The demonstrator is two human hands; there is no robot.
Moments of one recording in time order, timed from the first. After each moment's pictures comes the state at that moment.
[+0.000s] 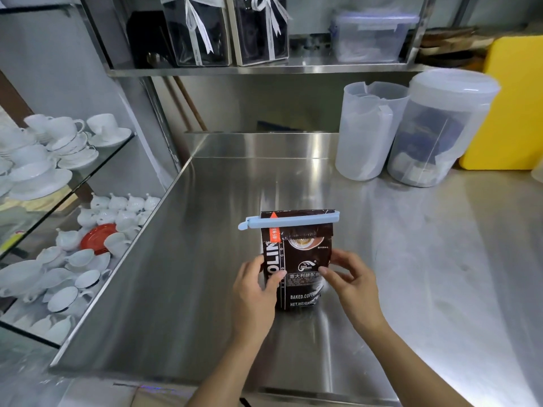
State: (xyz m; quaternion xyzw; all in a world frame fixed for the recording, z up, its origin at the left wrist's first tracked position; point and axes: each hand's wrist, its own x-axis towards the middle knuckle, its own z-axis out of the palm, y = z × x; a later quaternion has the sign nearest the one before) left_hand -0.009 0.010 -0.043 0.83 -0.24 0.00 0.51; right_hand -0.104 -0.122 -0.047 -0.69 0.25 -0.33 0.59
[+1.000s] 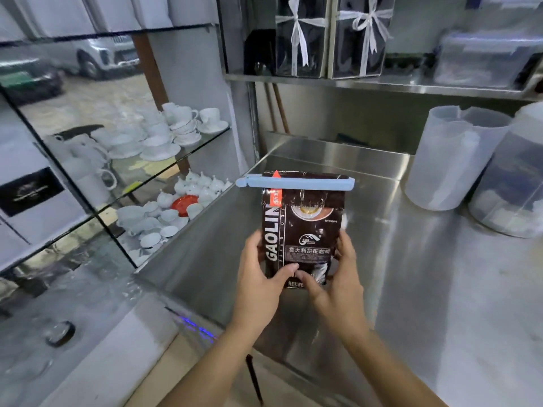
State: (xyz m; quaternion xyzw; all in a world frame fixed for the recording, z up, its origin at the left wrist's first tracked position) left_hand -0.059 0.041 -0.004 0.77 -0.13 0.06 0.62; right_hand -0.104 -0.082 -0.019 -0.81 0.07 -0.30 0.50
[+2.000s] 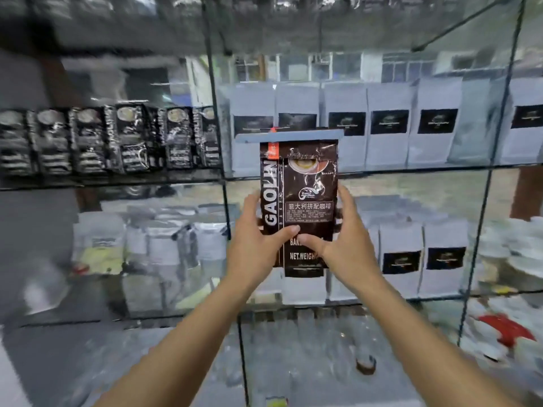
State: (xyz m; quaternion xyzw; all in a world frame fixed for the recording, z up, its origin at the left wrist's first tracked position) left_hand -0.277 0.606 0.221 0.75 0.14 0.47 0.45; right_hand -0.178 0.500 0.212 -0.70 -0.42 -0.12 0.57
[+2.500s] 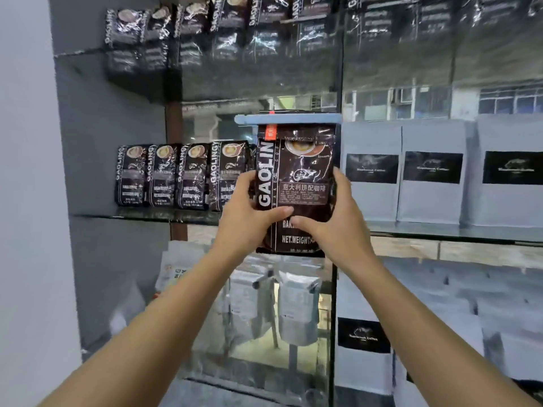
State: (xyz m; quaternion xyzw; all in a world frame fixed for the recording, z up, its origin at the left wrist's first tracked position) left_hand -0.340 0.823 0.308 0.74 0.20 0.54 0.35; right_hand -0.208 0.756 0.294 -0.60 -0.54 -0.10 0.58
